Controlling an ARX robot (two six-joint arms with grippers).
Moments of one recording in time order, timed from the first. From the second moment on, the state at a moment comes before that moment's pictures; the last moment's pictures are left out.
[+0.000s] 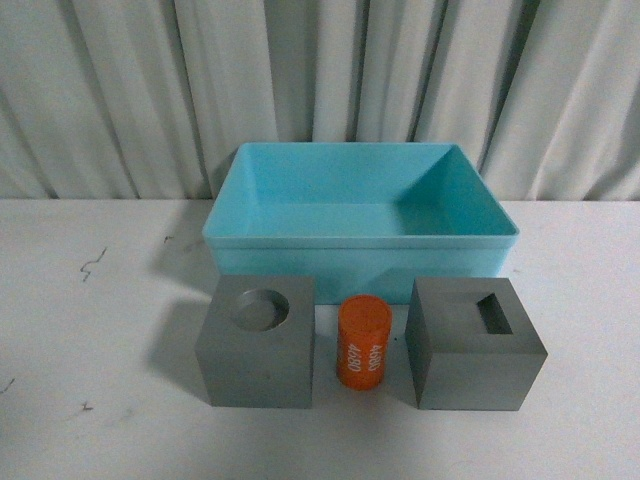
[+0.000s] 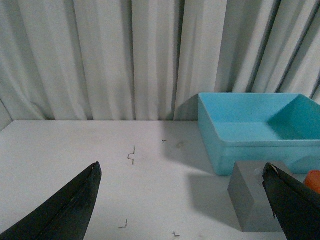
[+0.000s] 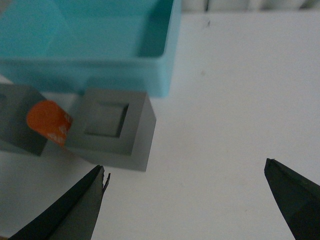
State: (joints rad) left arm 0.00 0.01 0.01 0.00 0.00 -0.01; right arm -0.07 1.18 0.46 0.14 -0.30 -0.07
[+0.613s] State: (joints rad) left arm 0.00 0.01 0.01 0.00 0.00 -0.01; right arm 0.13 1.71 0.67 0.37 -0.18 0.01
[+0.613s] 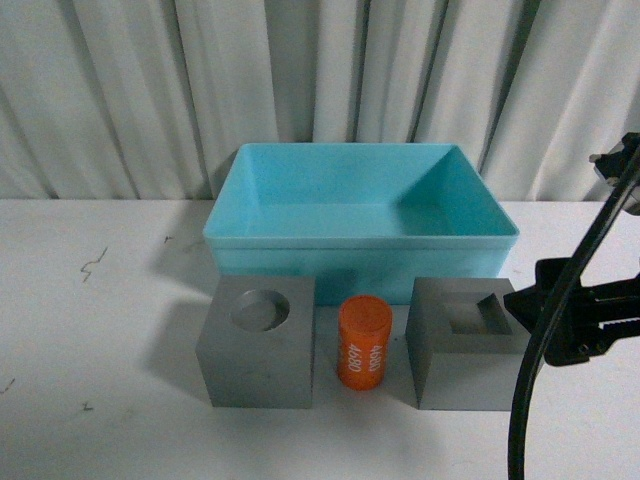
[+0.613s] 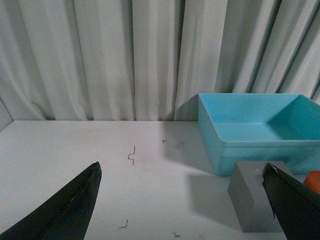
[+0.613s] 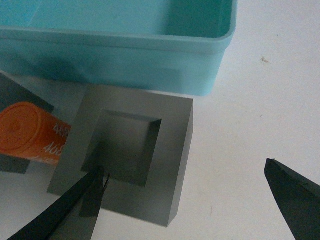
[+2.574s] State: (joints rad) left arm 0.00 0.01 0.01 0.00 0.00 -0.01; right arm 0.17 1.90 1.22 0.36 -0.09 0.17
